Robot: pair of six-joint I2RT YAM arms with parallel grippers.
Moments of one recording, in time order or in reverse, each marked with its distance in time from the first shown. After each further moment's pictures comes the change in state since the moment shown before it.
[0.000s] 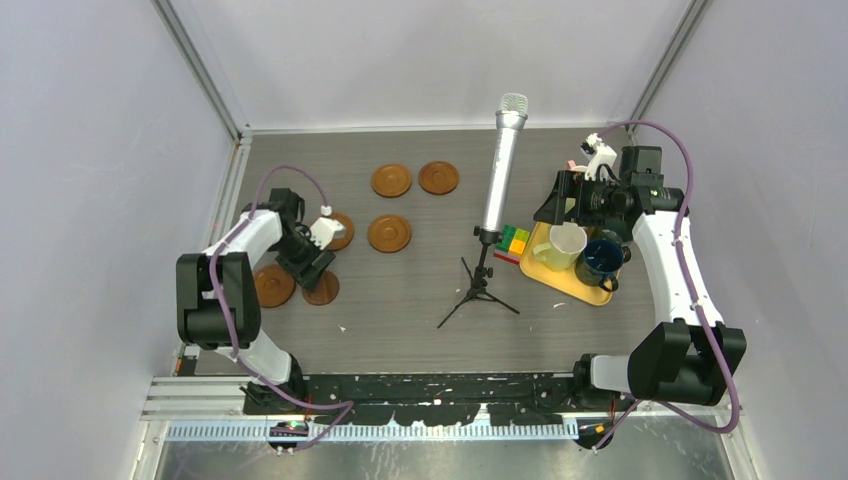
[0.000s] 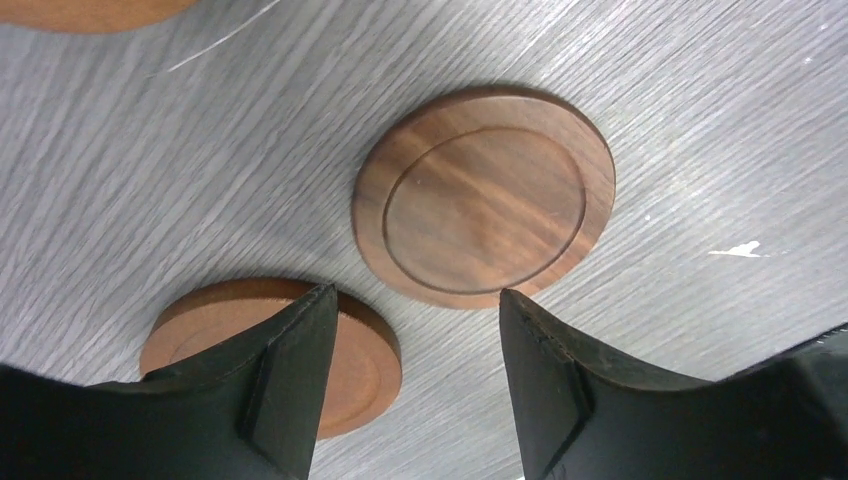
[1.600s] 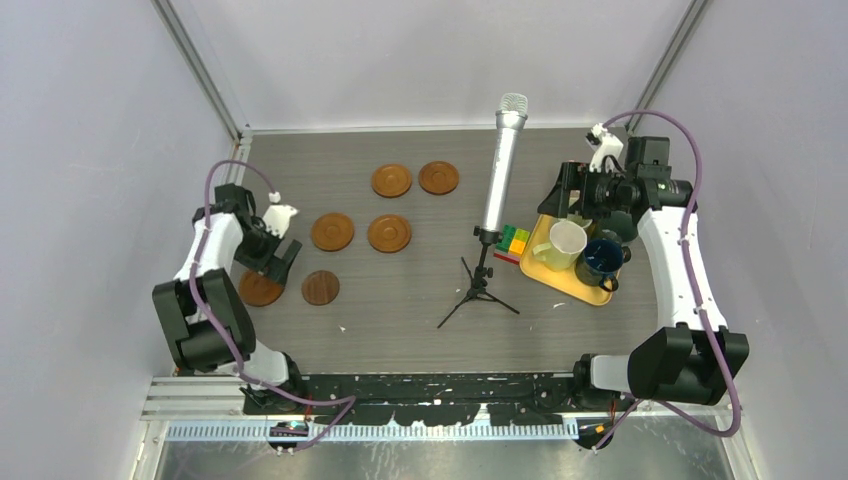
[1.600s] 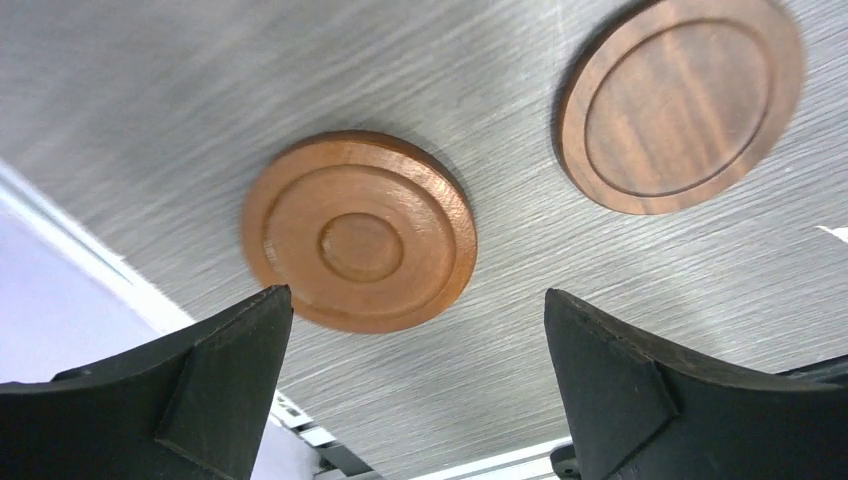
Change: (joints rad) left arm 0.282 -0.088 0.046 -0.032 -0.017 0.000; right arm 0.000 0.003 0.076 -0.054 0.027 -0.003
